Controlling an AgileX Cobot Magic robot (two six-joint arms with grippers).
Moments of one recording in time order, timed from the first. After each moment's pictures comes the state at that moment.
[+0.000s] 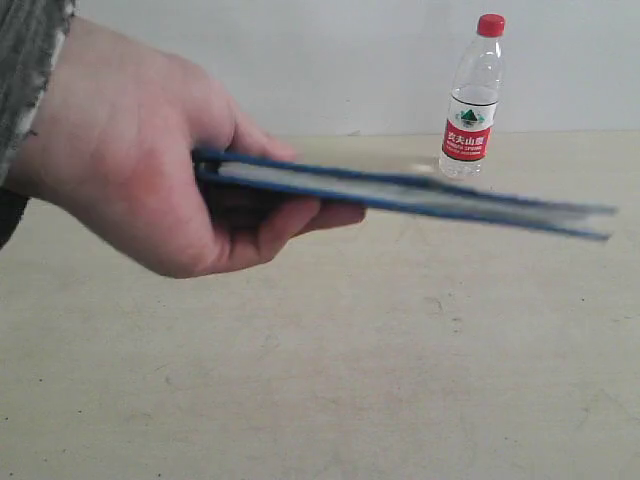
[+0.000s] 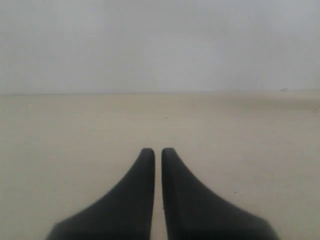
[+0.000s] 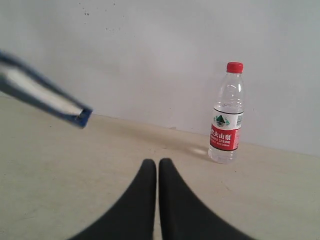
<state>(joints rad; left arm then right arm) 0.12 0.19 0.00 0.16 0.05 -0.18 0.36 0.03 0.00 1.08 0.04 -1.12</state>
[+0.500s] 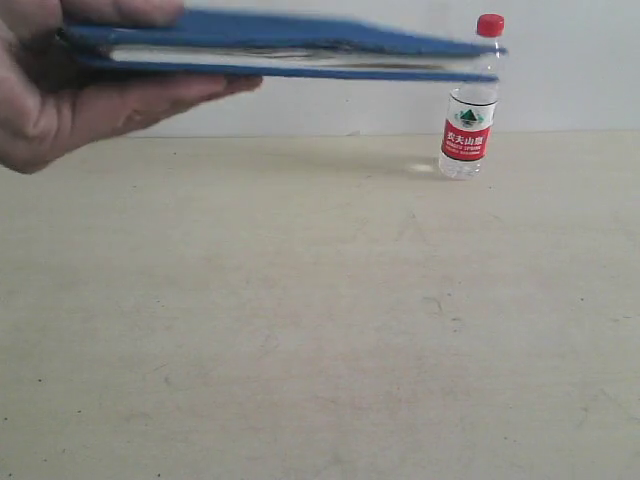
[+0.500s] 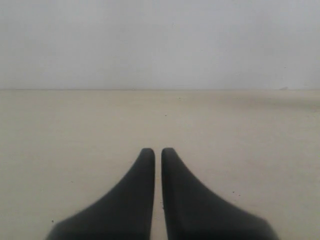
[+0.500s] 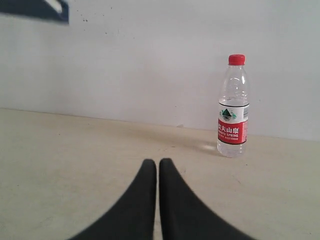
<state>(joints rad) 0.12 0.19 0.00 0.16 0.05 -0.20 0.36 0.03 0.00 1.08 0.04 -1.03</state>
